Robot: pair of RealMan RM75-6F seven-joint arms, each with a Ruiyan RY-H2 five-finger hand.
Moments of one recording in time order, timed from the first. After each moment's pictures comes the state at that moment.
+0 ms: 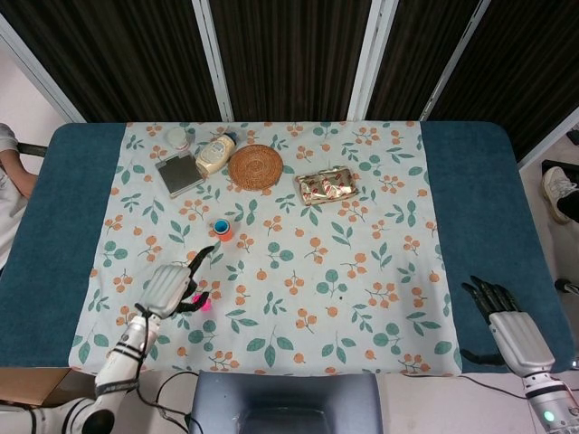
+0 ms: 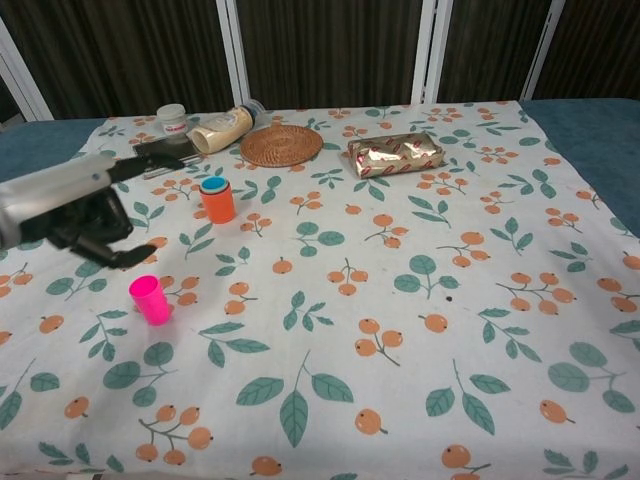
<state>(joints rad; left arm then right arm) -0.55 -1.42 -0.10 -1.73 1.19 1.13 0.22 0.11 -0.99 -0.06 -1.75 -1.55 1.30 0.05</state>
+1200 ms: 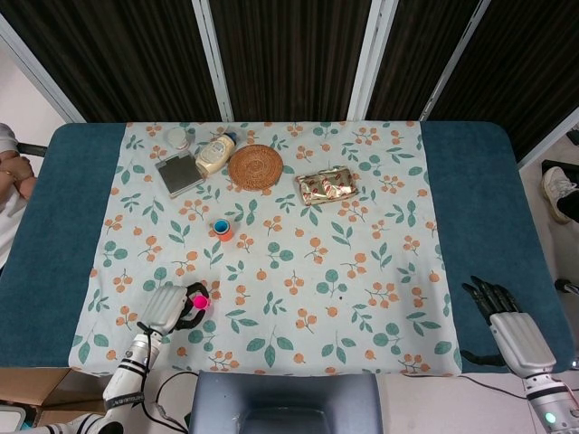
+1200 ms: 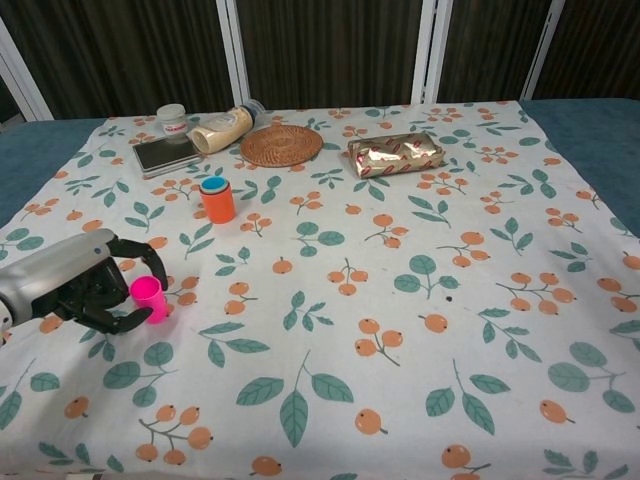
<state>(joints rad) -0.46 -1.60 -0.08 -1.50 1.23 1.11 0.13 0.11 -0.99 -0.07 -1.74 -1.56 1.31 0.06</state>
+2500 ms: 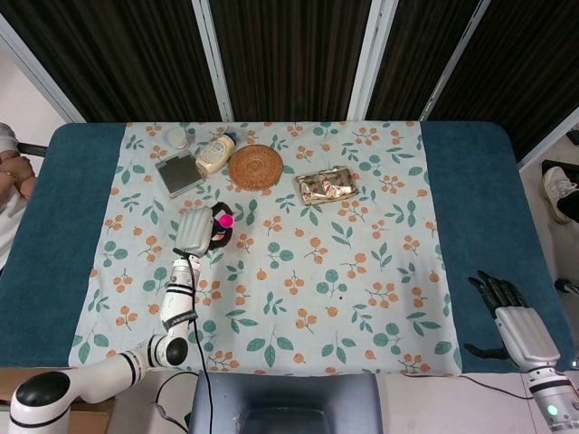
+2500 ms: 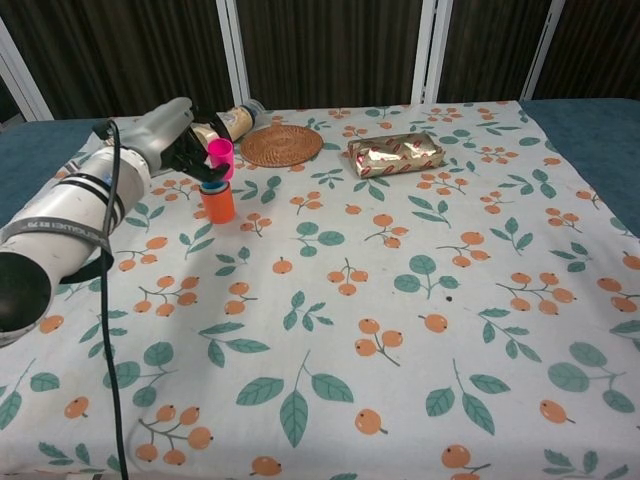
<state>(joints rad) -0.83 -1.90 -0.43 -1.00 1.04 1.04 0.15 0.12 -0.99 -0.04 -1.74 -1.51 1.28 0.07</state>
